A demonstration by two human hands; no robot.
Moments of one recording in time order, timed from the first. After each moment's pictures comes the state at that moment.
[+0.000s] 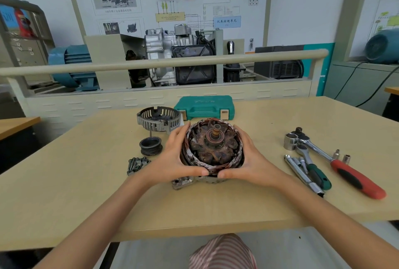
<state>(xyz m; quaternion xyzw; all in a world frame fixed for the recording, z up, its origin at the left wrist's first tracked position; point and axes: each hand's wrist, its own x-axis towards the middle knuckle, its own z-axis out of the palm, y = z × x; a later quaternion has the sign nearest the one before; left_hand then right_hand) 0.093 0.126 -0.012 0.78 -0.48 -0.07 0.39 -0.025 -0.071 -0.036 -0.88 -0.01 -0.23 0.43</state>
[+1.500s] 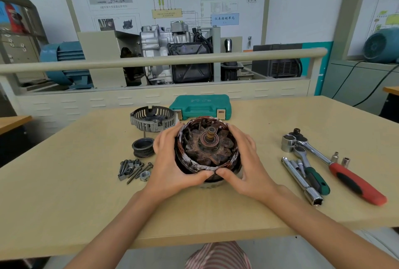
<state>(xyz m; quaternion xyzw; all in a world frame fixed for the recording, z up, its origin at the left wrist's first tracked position) 0.064 0.109 -0.026 0.72 -0.45 0.19 0.49 -0.028 -0.061 -0.048 -0.87 -0.07 -0.38 0.31</state>
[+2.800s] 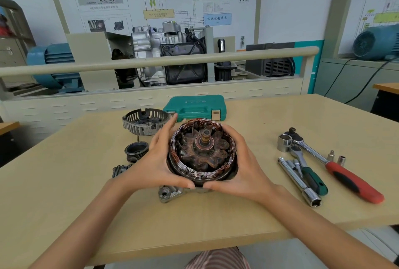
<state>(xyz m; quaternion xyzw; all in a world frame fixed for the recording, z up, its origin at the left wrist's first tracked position) 0.099 0.126 -0.001 0.75 -0.54 -0.02 0.37 -0.024 -0.059 -0.040 -0.85 -0.10 -0.38 0.36</state>
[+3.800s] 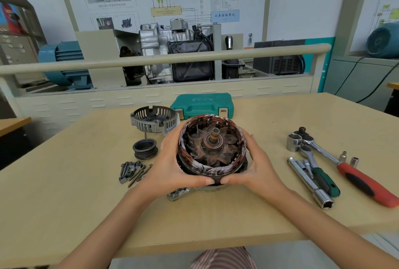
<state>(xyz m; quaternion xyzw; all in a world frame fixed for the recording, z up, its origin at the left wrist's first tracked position) 0.080 0.117 -0.015 0.72 -0.49 0.01 0.49 -0.028 -0.060 -0.037 -0.82 -0.04 -0.34 0.45</state>
